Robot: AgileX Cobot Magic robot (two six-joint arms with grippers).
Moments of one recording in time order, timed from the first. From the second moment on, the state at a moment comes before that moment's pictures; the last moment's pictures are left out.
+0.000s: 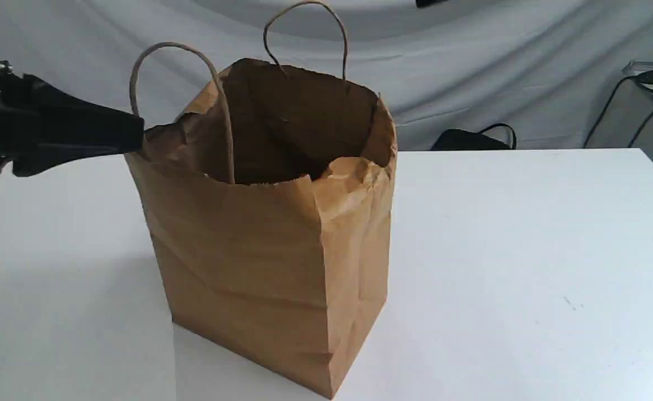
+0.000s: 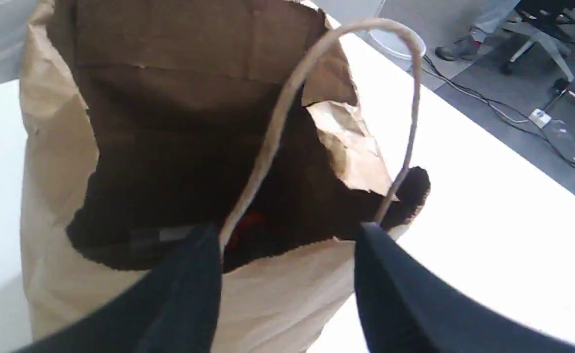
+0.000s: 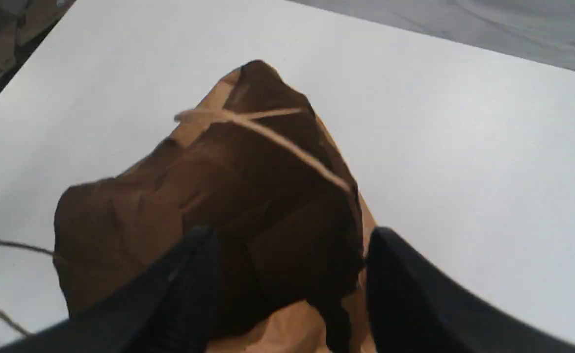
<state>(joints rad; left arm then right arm) 0.02 1.21 -0.97 -1.14 0.96 1.12 0.22 1.80 -2.04 0.57 1.22 -0.19</state>
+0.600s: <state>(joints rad) 0.02 0.87 -0.97 -0.90 0.89 0.96 0.22 1.28 -1.22 0.57 0.76 -0.40</state>
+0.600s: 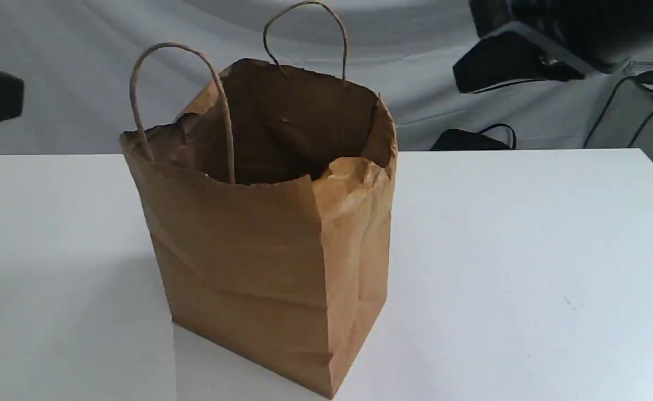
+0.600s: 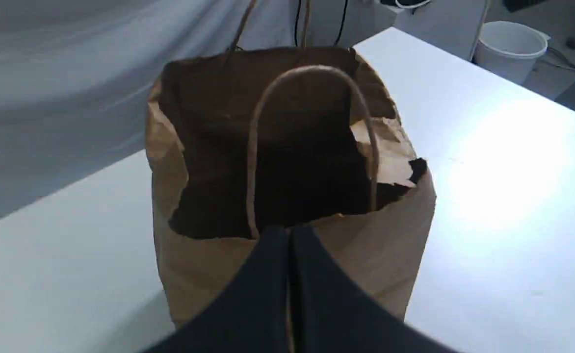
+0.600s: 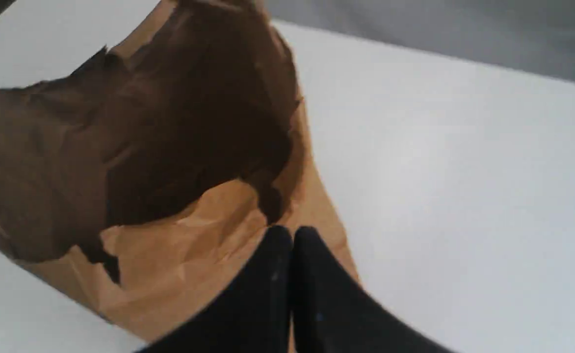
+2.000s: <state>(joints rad) 0.02 0.33 -0.51 -1.07 0.60 0.95 0.22 0.73 -0.63 0.57 0.26 -0.42</state>
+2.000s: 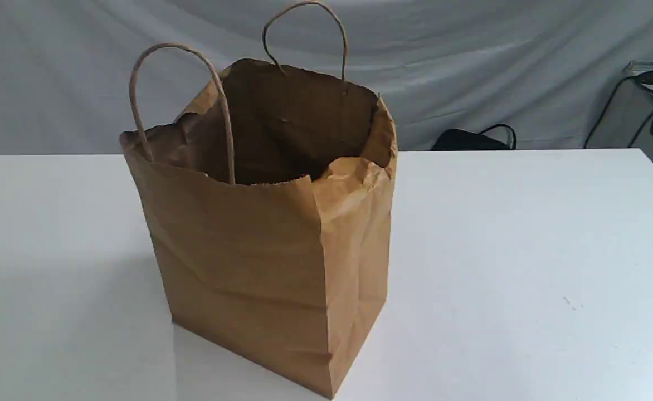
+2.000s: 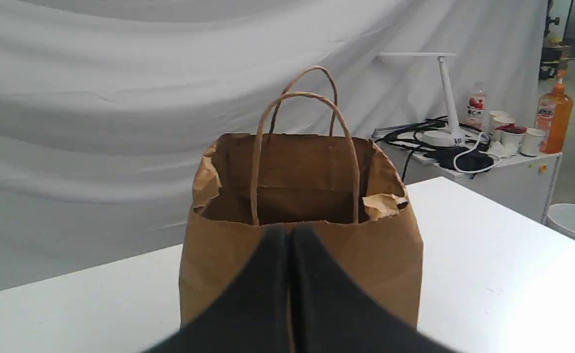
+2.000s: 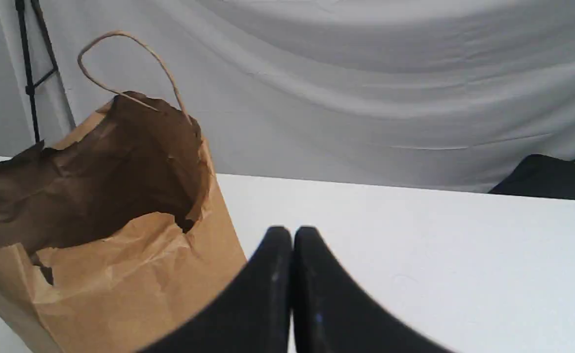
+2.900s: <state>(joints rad) 0.02 0.33 -0.51 -1.07 0.61 0.95 -0.05 0.15 -0.17 0.44 -0.04 -0.47</state>
